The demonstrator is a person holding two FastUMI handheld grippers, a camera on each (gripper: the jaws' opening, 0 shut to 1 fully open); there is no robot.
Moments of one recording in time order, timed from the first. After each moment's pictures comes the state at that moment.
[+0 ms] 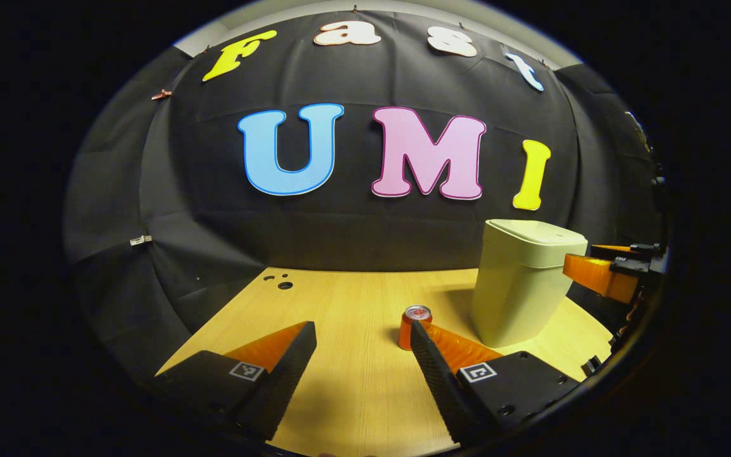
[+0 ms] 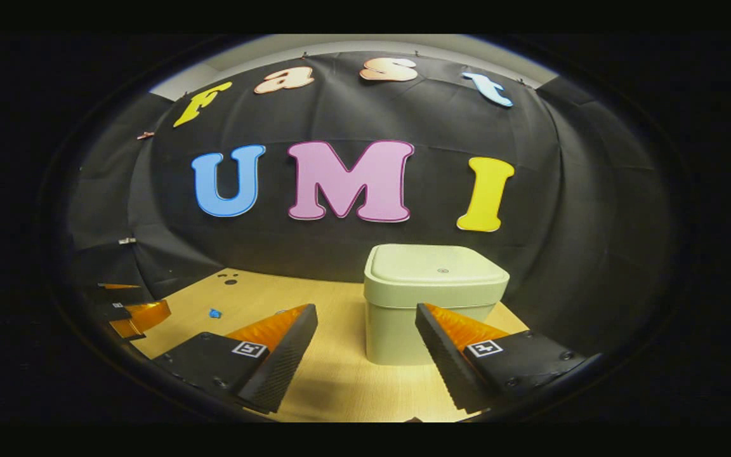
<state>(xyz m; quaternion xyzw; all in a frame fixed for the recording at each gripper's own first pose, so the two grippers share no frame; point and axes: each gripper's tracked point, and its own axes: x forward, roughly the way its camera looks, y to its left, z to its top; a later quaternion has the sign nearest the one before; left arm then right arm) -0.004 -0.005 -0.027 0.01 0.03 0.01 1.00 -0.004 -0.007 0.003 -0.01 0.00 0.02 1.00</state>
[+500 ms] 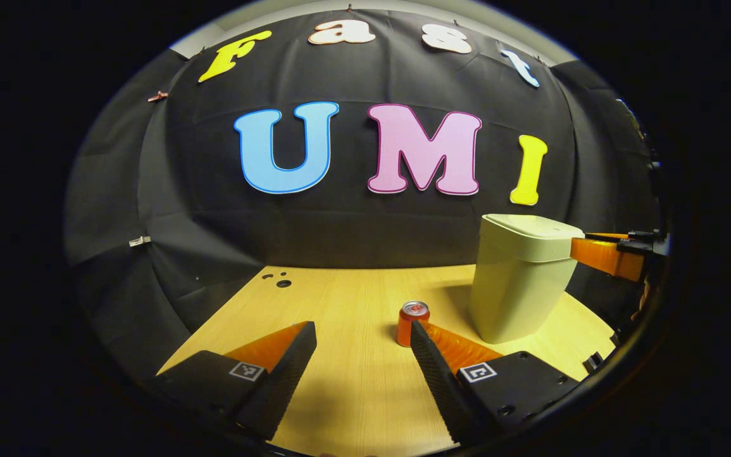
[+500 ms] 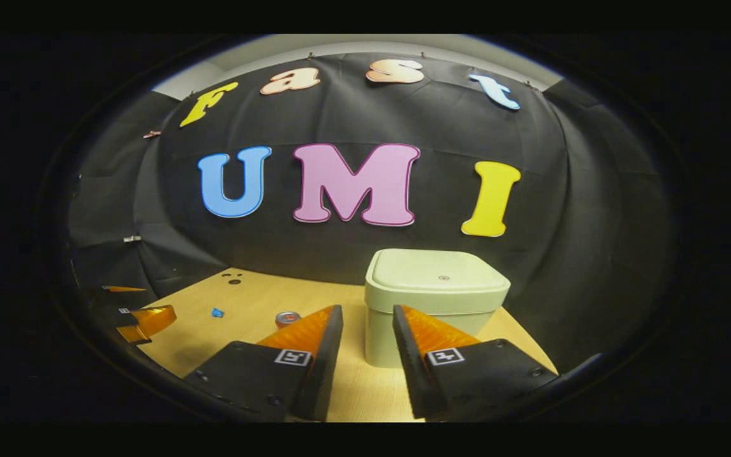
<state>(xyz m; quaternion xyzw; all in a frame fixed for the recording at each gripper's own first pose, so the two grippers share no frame) -0.004 -0.014 -0.034 0.01 0.03 0.01 1.00 -0.003 -0.009 0.009 -0.02 0.00 0.04 1.00</state>
